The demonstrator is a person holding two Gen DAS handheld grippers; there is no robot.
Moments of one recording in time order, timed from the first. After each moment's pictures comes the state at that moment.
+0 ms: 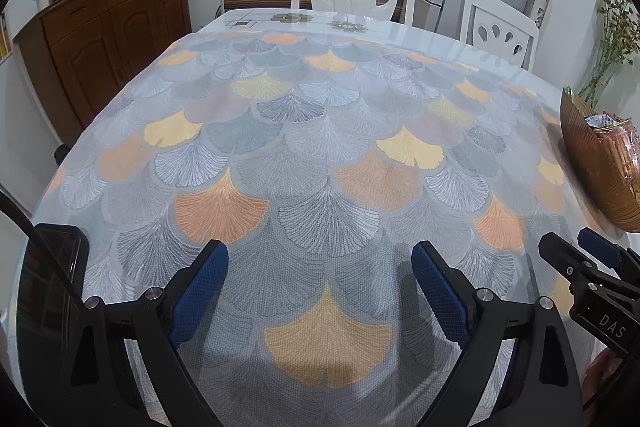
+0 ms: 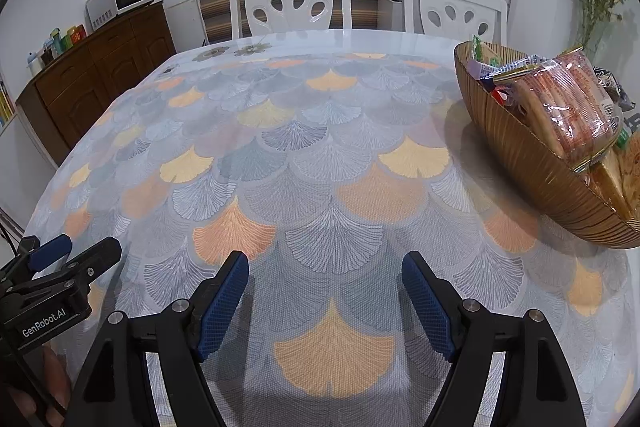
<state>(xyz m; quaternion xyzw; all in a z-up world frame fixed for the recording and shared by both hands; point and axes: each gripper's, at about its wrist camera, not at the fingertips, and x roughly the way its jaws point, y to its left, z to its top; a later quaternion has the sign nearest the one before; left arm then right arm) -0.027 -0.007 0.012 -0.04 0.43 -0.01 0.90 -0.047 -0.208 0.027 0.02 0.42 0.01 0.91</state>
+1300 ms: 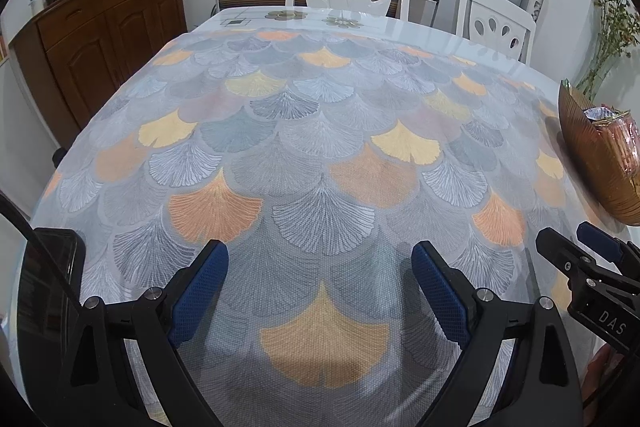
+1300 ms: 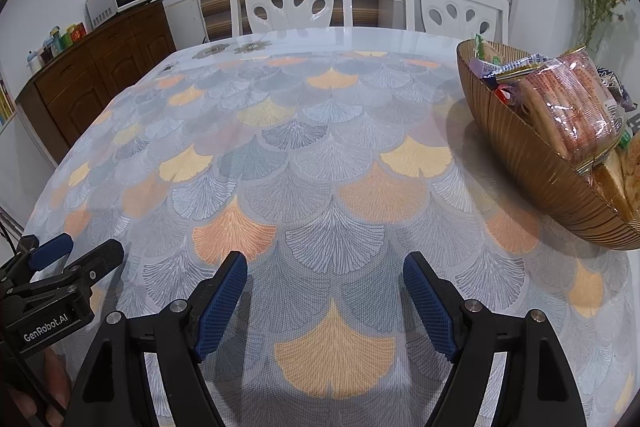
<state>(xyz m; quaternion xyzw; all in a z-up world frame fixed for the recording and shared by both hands) -0.025 -0.008 0.009 -0.03 0.43 -0.01 0.90 -0.044 -0.206 0.025 0.02 0.43 0.01 0.90</state>
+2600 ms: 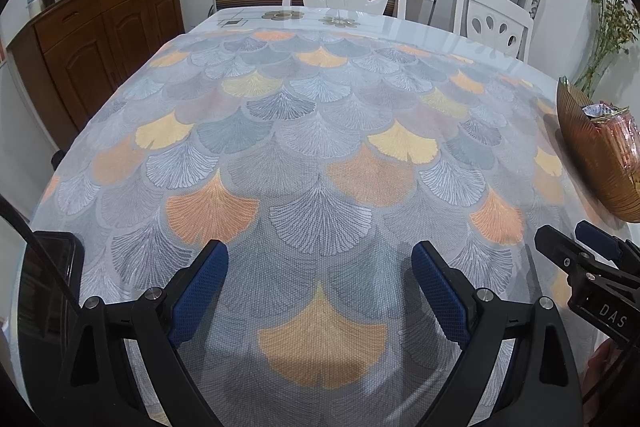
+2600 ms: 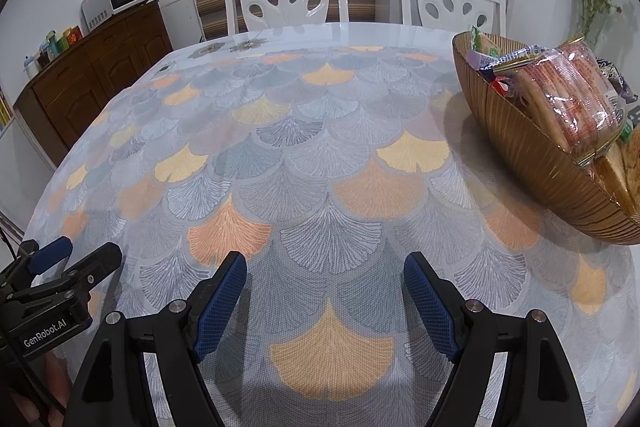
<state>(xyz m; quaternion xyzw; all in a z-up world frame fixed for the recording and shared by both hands) -0.024 -0.008 0.009 -0.03 0.43 -0.02 0.90 -0.042 -0.211 0.023 0.03 0.43 0.01 0.90</state>
